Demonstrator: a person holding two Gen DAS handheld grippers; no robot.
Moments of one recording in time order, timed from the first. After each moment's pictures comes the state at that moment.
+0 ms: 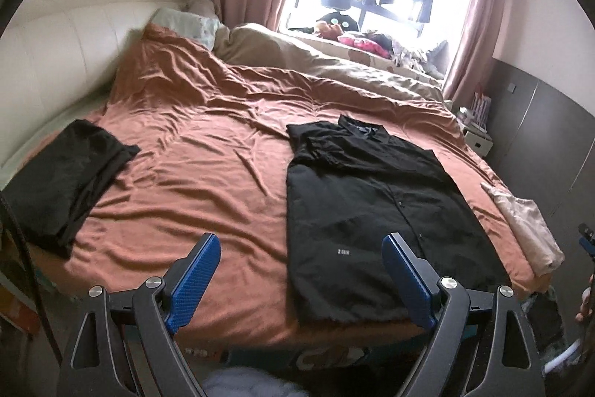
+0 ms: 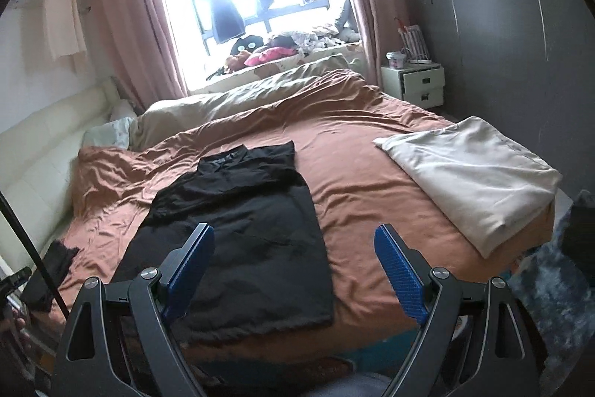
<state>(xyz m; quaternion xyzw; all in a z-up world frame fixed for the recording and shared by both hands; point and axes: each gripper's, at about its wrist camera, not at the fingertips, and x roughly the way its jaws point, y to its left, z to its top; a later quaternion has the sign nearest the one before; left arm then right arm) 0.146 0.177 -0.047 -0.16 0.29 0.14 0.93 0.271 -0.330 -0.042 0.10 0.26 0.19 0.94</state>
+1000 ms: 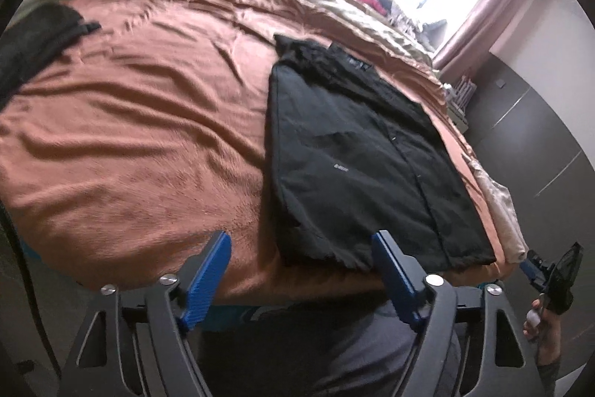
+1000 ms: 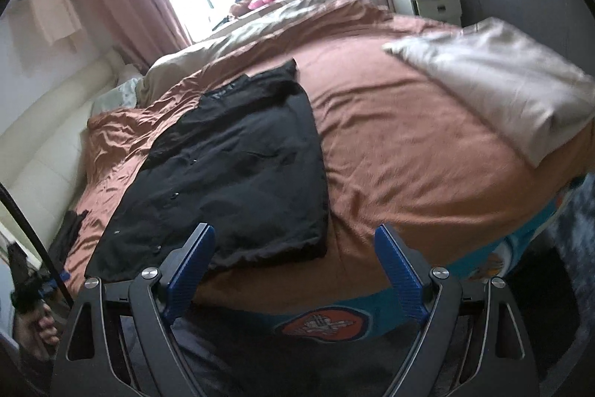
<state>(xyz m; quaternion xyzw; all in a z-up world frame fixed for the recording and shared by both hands) 0.181 0.195 -0.177 -0.29 0.37 0.06 0.88 0.327 -0.329 -0.149 0.15 0.37 0.23 0.89</state>
